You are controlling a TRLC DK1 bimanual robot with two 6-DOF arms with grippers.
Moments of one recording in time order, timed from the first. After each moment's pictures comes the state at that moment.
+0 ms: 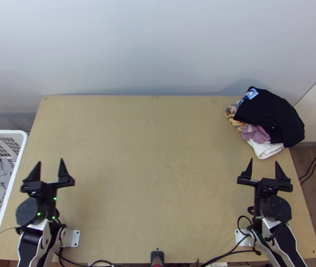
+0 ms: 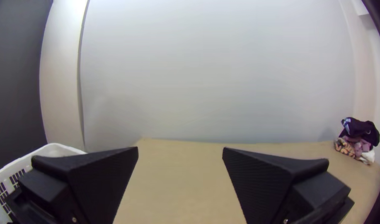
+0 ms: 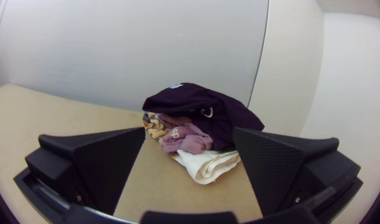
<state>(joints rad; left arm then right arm) -0.12 0.00 0.15 -0.11 -0.33 -0.02 0.42 0.12 0.11 0.00 0.67 -0.17</state>
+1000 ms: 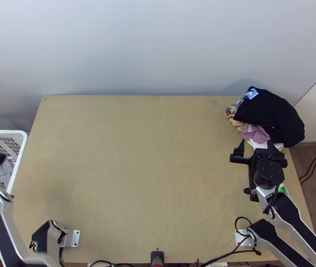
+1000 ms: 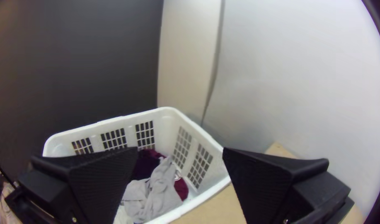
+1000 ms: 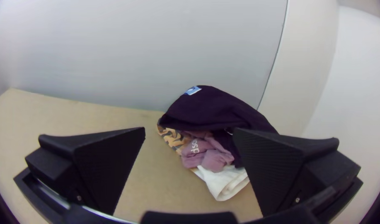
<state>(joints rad) 0.88 0.84 0.63 -0.05 -0.11 -0.12 0.46 0.71 0.49 0.00 0.68 -0.03</state>
